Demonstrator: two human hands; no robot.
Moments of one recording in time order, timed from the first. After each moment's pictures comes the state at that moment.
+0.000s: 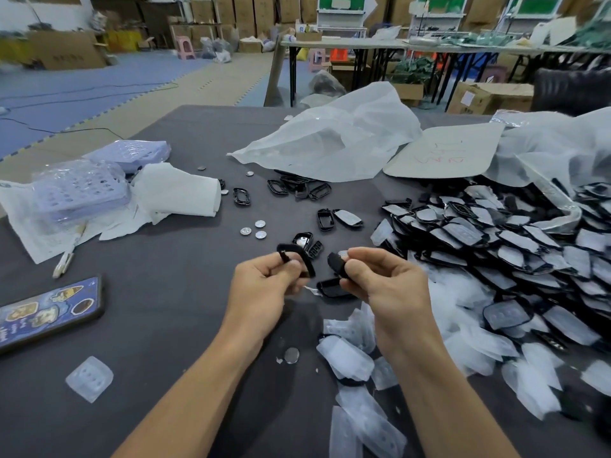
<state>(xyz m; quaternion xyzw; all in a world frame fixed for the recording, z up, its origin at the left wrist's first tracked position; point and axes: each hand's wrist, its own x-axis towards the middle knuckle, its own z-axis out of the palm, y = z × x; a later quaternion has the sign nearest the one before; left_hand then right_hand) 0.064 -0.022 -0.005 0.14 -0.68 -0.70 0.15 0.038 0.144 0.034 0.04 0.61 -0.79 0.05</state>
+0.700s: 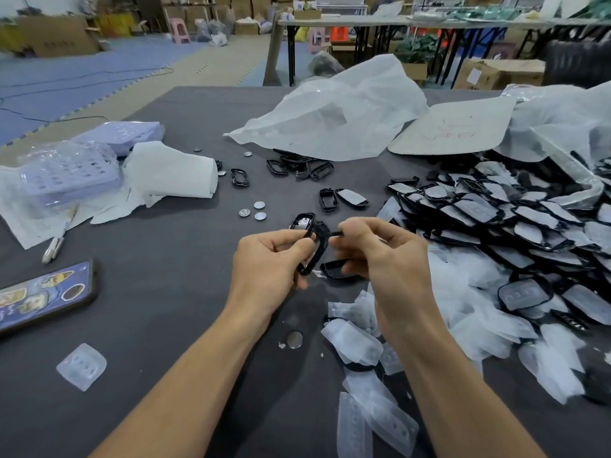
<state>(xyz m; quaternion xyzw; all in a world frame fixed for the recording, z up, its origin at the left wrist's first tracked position) 0.057 -0.019 0.002 0.16 -0.71 -0.67 0.15 0.038 0.134 0.034 -0.05 0.64 -0.77 0.03</state>
